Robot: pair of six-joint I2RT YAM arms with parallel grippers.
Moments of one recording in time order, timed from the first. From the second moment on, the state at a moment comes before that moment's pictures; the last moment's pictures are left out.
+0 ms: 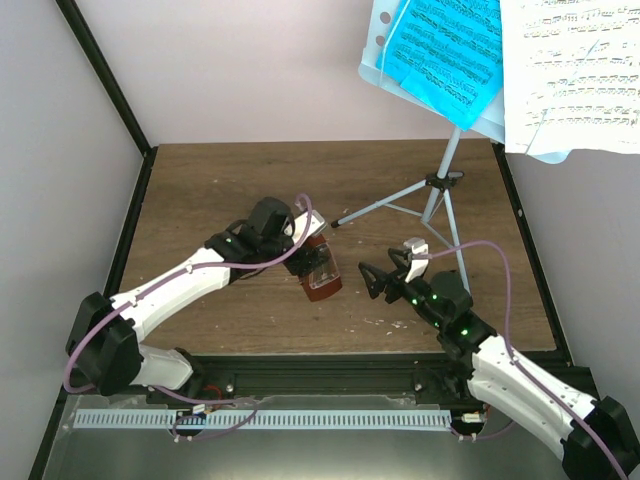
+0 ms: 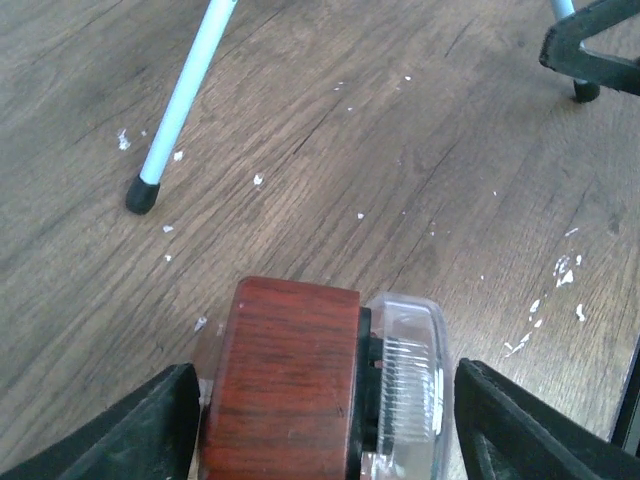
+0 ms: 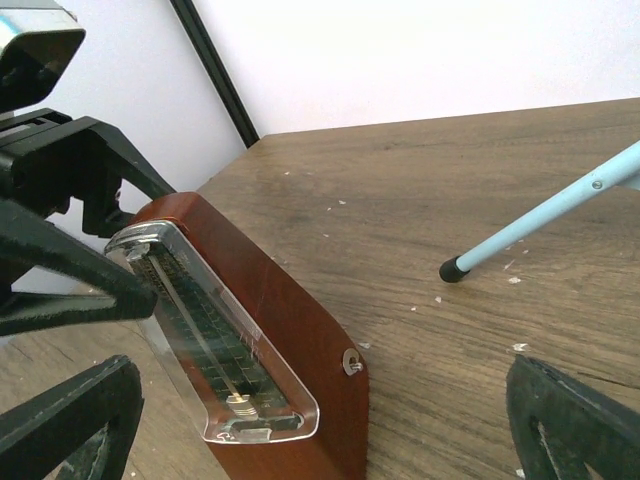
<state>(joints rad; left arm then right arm) -0.71 1.37 1.02 -0.38 0.28 0.08 0.62 0.66 0.22 0.31 -0.08 0.36</state>
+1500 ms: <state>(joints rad) -0.71 1.09 1.02 -0.44 0.20 -0.26 0.64 0.77 0.20 0.20 -0.17 0.36</state>
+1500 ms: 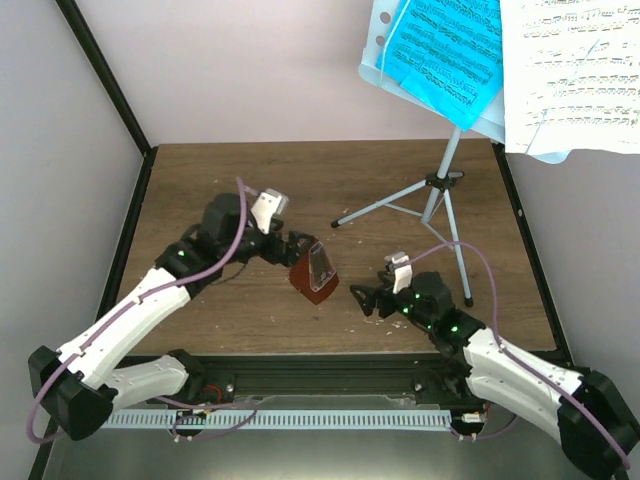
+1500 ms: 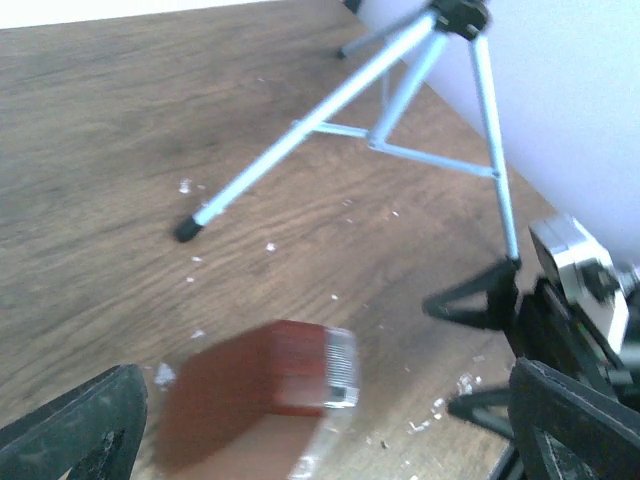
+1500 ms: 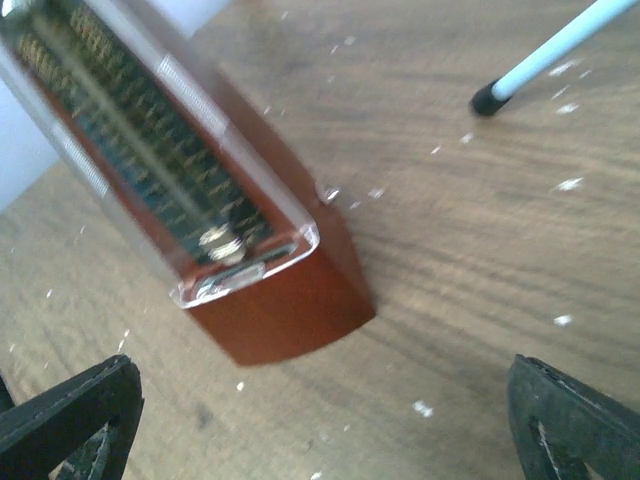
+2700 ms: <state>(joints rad) -0.50 0.94 0.89 -0.43 0.08 -0.02 0.91 1.43 0.42 0.30 0.37 0.71</state>
